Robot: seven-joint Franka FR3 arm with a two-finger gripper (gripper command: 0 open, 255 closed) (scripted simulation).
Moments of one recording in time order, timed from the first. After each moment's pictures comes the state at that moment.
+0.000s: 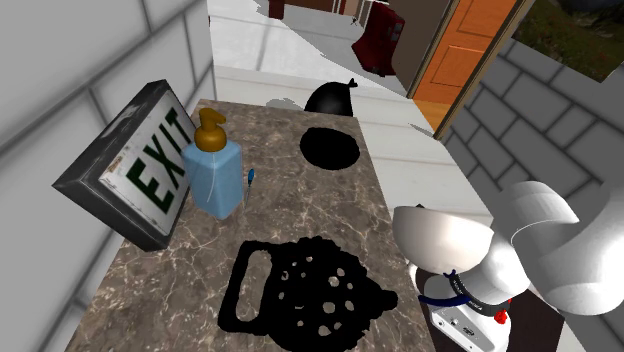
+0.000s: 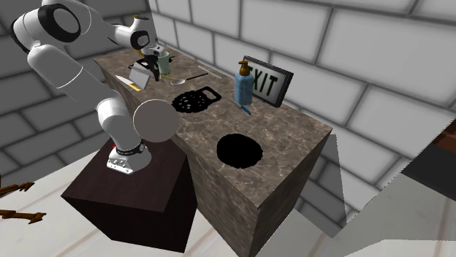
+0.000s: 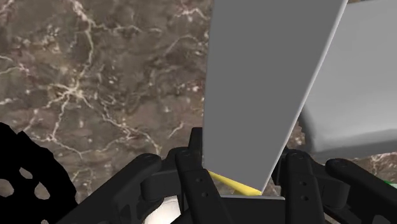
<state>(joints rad) 0.68 -0.40 0.91 -2.41 0.47 2.15 0.53</state>
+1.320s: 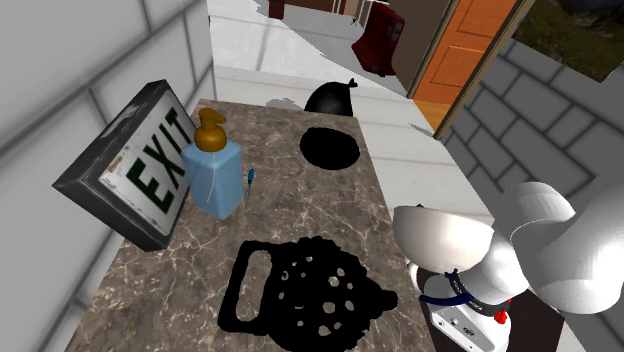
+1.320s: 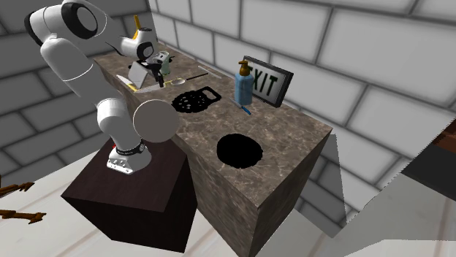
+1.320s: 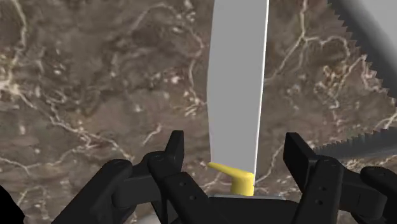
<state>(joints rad) 0.59 -0.24 1.05 -2.46 0.40 2.40 0.60</state>
